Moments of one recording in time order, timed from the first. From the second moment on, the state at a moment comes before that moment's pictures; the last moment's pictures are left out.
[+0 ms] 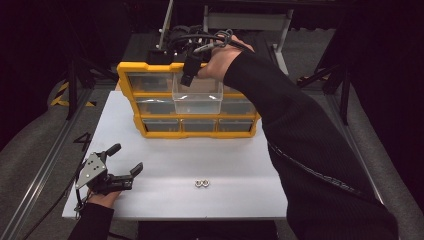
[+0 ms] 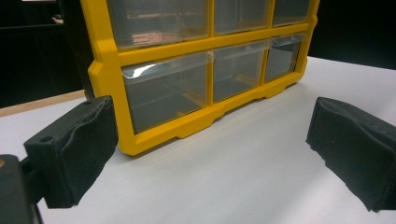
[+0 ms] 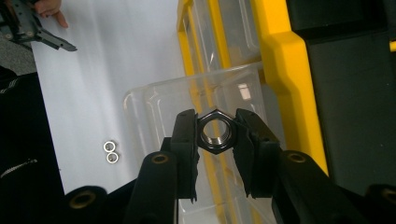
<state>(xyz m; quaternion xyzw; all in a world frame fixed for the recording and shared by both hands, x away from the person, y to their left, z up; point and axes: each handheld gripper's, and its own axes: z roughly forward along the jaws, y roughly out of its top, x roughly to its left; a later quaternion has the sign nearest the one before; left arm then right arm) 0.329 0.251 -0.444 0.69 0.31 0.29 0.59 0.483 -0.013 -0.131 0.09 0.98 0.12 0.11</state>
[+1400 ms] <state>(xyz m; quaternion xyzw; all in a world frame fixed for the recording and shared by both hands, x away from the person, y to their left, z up) 0.330 0.251 -0.445 0.69 0.31 0.28 0.59 0.504 -0.003 -0.181 0.07 0.99 0.11 0.06</state>
